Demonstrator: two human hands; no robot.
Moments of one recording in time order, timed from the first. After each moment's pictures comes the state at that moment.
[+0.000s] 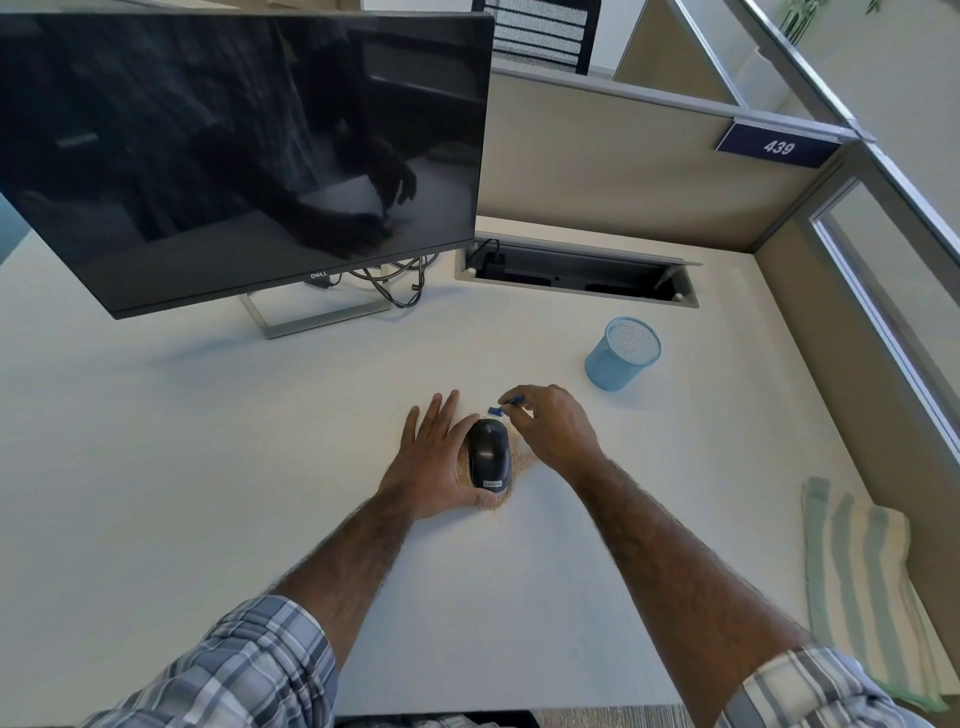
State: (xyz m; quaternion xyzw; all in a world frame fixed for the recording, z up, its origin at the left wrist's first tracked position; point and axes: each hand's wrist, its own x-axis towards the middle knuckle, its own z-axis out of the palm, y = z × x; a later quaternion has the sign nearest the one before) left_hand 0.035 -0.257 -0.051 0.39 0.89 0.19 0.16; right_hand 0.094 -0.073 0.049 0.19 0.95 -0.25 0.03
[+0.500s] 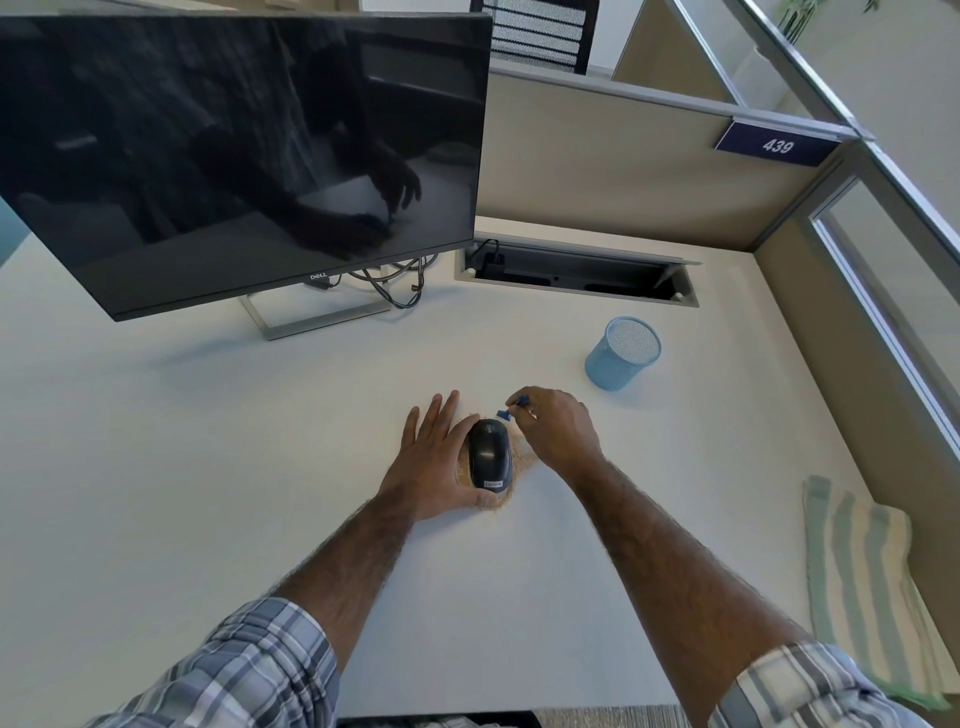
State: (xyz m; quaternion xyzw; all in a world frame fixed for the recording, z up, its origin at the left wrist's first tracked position) left_hand 0.035 -0.258 -0.051 0.39 0.89 0.18 0.16; right_hand 0.094 -0.073 0.045 0.23 0.94 -0.24 0.04
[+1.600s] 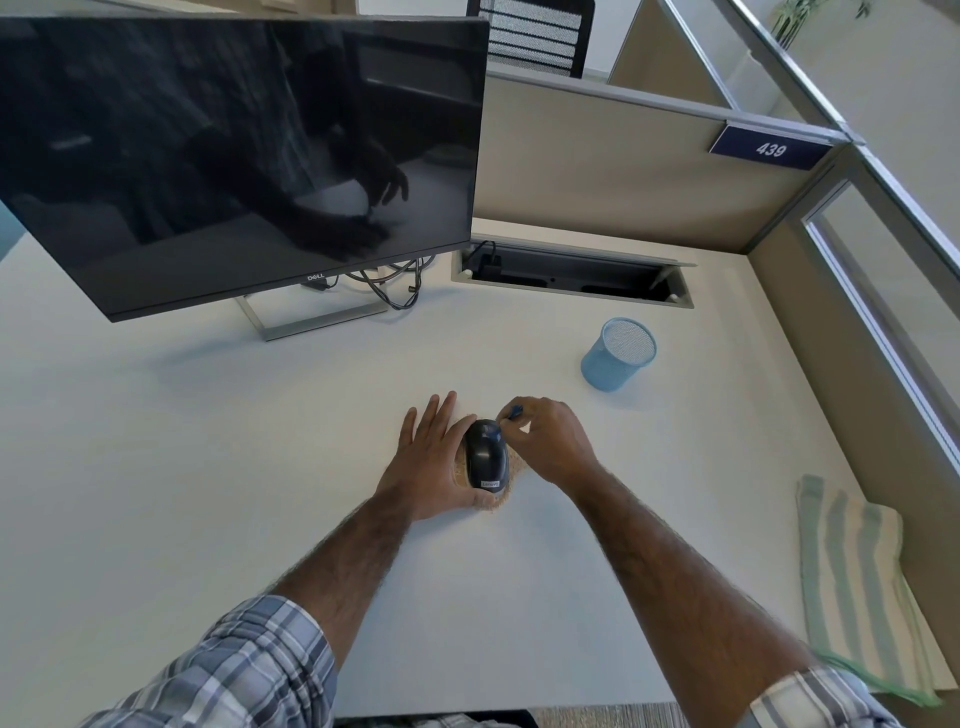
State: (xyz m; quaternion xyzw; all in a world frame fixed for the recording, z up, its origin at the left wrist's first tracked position) left_hand 0.036 -0.258 -0.049 0.39 0.88 0.19 0.17; right_hand 0.110 -0.082 0.058 0.21 0.93 -0.30 0.04
